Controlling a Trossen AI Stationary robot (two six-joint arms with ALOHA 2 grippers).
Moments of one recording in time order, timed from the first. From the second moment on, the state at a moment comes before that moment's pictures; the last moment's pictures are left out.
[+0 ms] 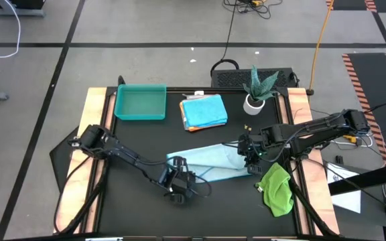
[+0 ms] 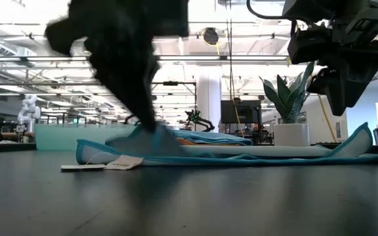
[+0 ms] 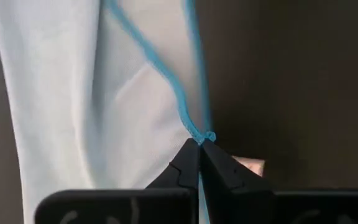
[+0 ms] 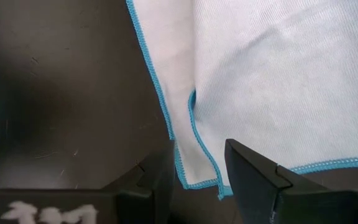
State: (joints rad) left arm -0.41 1.95 1.37 -0.64 -0.25 -0.30; right arm 0.09 1.20 0.73 -0.76 -0.24 0.33
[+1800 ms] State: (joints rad) left arm -0.47 1.93 1.48 -1.06 -0.15 -0.43; right arm 0.24 1.27 0.52 -0.71 -0.39 0.51
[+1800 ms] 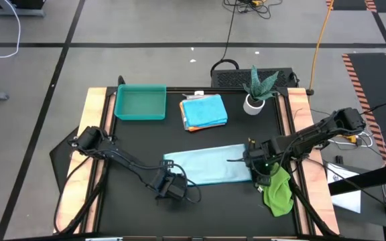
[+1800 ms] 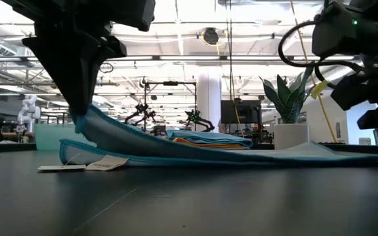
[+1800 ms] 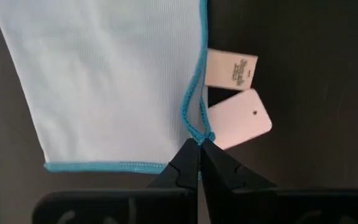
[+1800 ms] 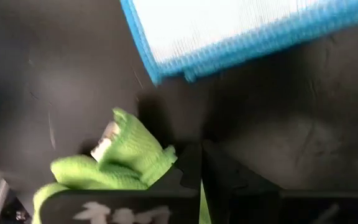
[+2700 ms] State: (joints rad) left arm -0.45 1.93 1.48 -1.17 -0.13 -0.72; right arm 0.18 1.15 0.52 -0.45 -0.26 0.53
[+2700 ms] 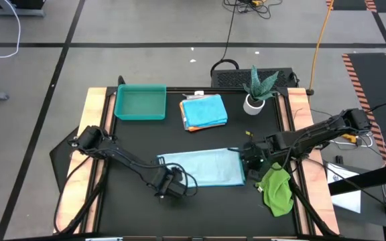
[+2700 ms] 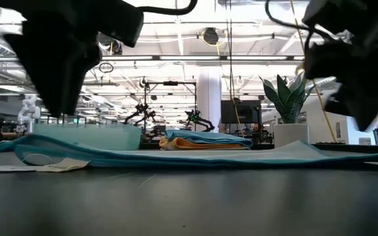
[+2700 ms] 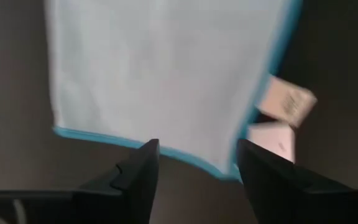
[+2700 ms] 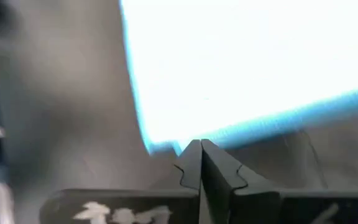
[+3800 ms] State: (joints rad) left arm -0.30 1.93 1.47 -1.19 -0.26 -0.92; right arm -0.01 1.25 0.52 -0.58 0.02 0.37
